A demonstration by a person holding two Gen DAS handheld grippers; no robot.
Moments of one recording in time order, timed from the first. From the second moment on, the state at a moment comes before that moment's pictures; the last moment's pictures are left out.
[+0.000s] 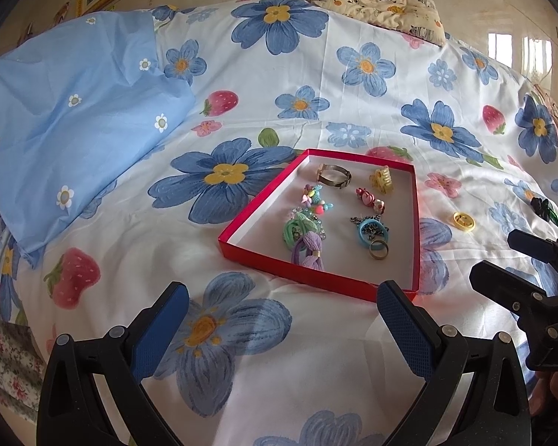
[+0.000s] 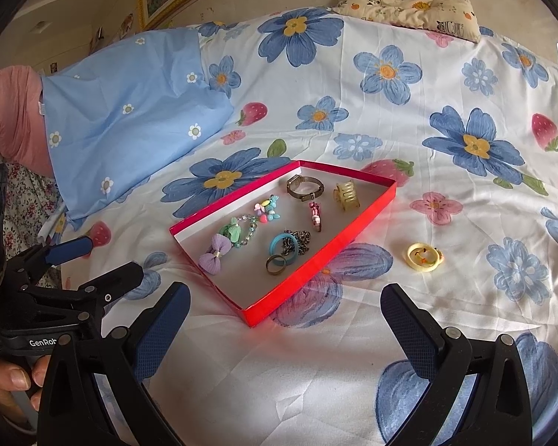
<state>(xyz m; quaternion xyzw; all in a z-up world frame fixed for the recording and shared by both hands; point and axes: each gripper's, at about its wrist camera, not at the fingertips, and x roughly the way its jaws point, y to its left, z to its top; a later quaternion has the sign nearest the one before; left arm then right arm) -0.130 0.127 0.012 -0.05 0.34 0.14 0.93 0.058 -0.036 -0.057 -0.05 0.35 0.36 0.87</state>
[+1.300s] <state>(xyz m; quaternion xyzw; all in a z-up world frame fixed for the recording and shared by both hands) -0.117 0.125 0.005 -0.04 0.34 0.14 0.93 0.064 -0.035 -0.062 -0.05 0.35 0.36 0.86</state>
